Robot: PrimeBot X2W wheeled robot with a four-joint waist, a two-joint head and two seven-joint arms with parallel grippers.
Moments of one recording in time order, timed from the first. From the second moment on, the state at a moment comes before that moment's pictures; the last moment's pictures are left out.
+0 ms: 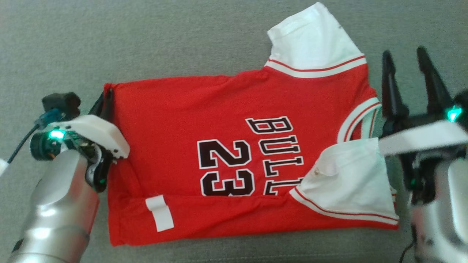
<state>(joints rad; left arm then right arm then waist) -0.66 0.27 -0.38 0.79 -0.59 -0.08 0.04 -0.27 -0.09 0.00 -0.05 0.21 0.13 0.03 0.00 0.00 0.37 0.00</state>
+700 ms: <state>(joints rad) -0.73 0.20 -0.47 0.68 -0.55 -0.10 -0.04 -0.86 -0.29 0.22 0.71 0.36 0.13 0.21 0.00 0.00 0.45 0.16</state>
